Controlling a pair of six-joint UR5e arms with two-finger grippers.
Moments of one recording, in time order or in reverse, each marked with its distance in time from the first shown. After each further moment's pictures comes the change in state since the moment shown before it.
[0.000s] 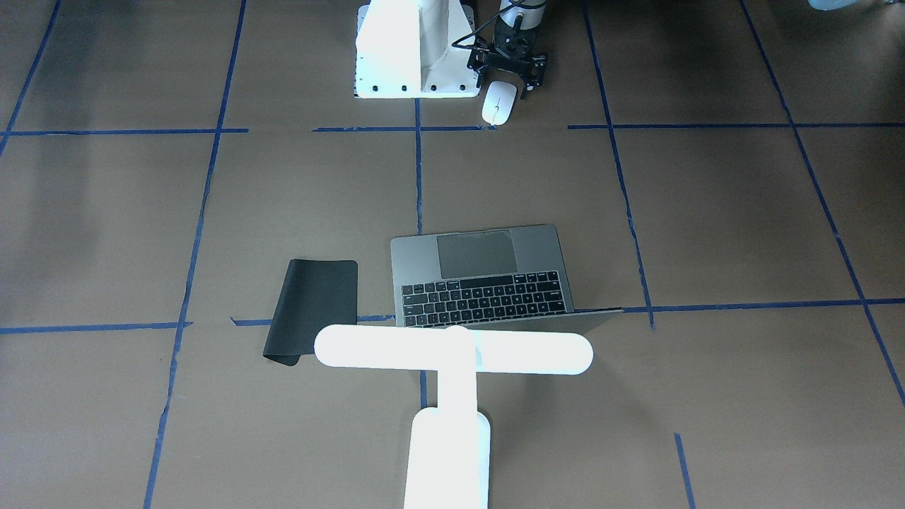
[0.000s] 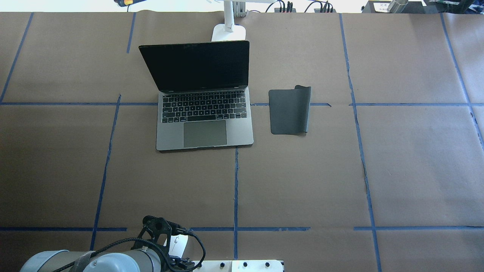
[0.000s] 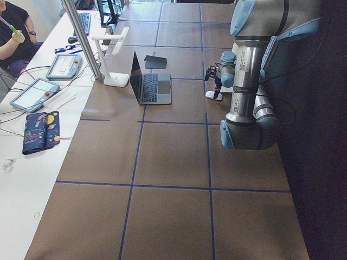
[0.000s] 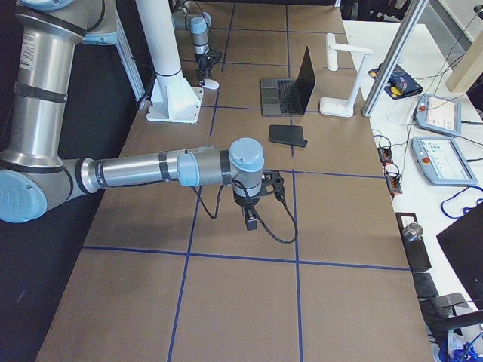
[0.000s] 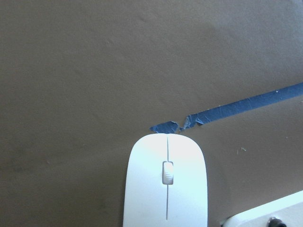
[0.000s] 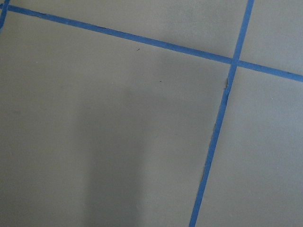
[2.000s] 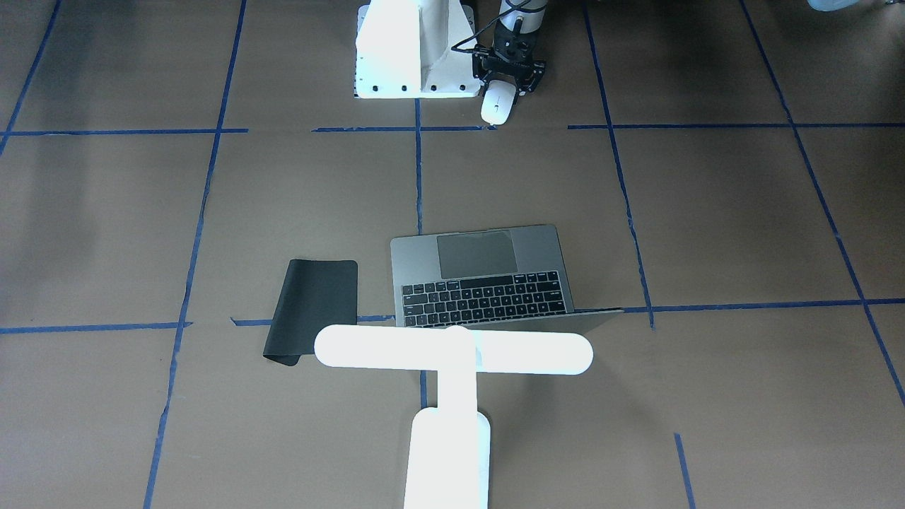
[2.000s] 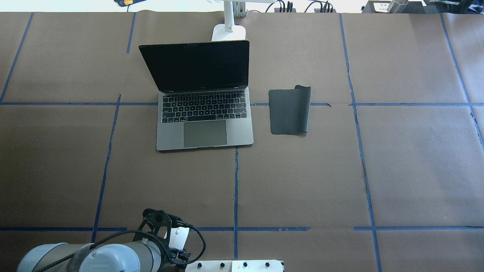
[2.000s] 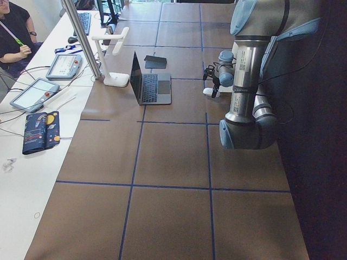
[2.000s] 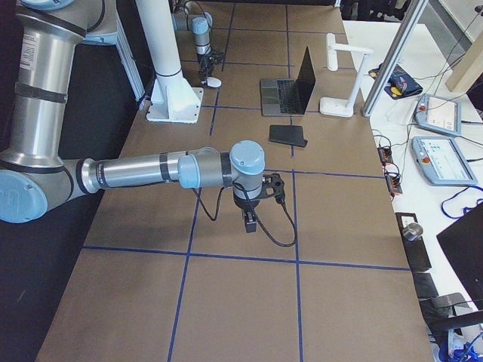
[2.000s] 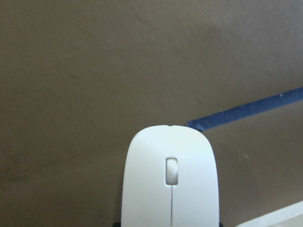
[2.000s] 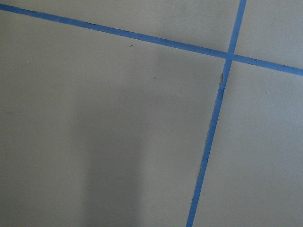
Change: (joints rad) left arm -0.051 -0.015 -0.012 0.006 -0.014 0.036; right arm 0.000 0.003 -0.012 -0.002 -0.002 0.010
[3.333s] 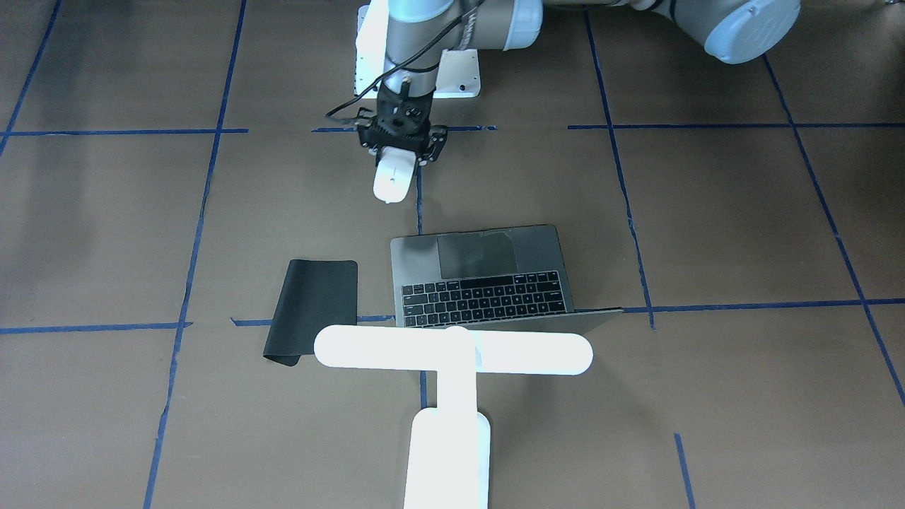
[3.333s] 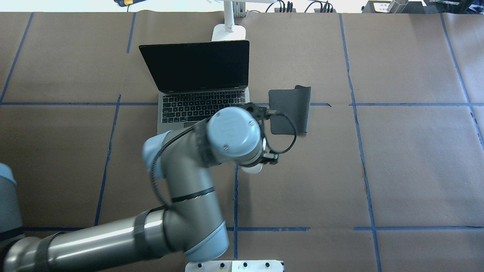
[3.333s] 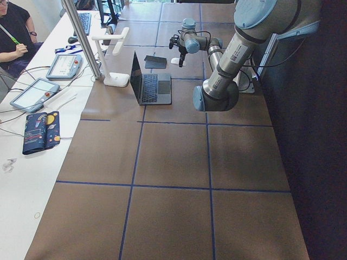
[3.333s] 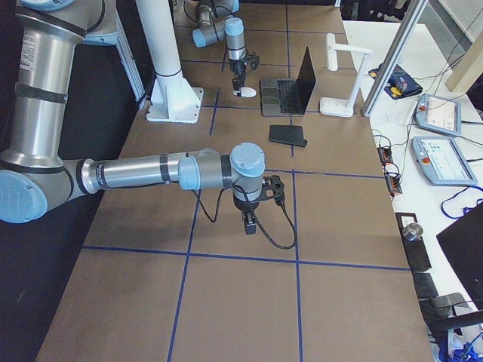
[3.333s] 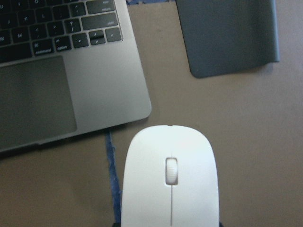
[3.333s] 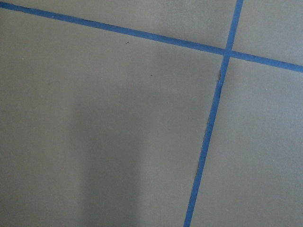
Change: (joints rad) left arm -0.352 -0.703 0.576 0.084 -0.224 0.074; right arm 0.000 0.000 -0.012 0.001 -0.001 -0.003
